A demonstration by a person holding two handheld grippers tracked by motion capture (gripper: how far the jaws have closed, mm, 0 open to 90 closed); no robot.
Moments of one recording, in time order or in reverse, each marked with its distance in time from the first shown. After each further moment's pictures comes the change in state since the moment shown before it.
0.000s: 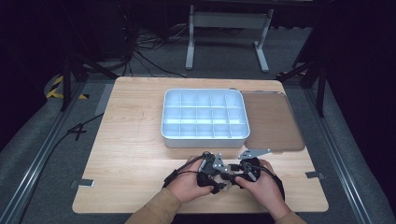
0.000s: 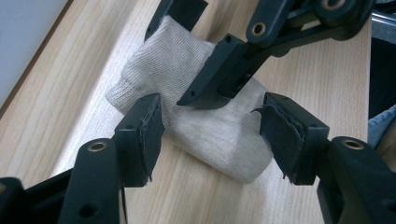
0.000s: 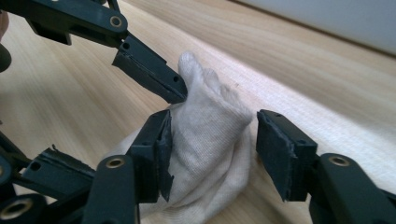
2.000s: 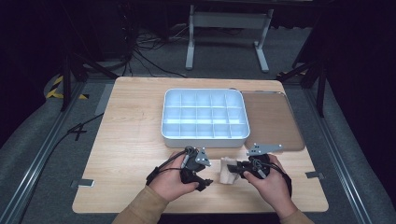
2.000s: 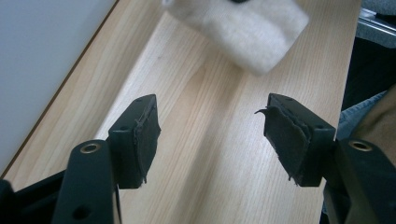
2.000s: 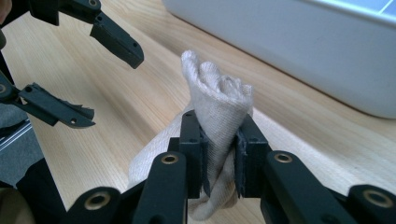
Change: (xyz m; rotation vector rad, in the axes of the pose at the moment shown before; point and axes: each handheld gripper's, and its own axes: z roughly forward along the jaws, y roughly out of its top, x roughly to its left) left arm 0.008 -0.017 -0.057 0.005 0.045 -0.079; right arm 0.008 0.019 -0.041 -0.067 -0.013 -0.083
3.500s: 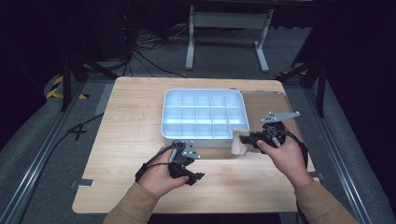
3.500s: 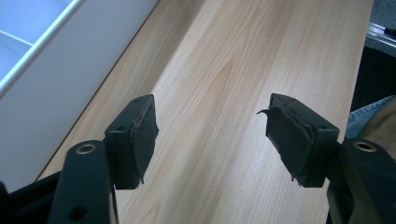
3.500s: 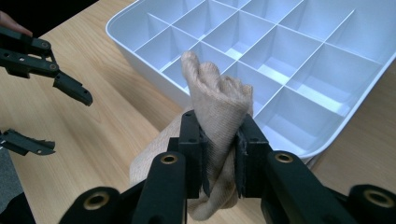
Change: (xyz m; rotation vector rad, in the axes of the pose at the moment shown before) left arm 0.016 -0.011 -0.026 -0.043 0.035 -0.031; right arm -0.040 0.073 -0.043 -0.026 -0.065 -0.023
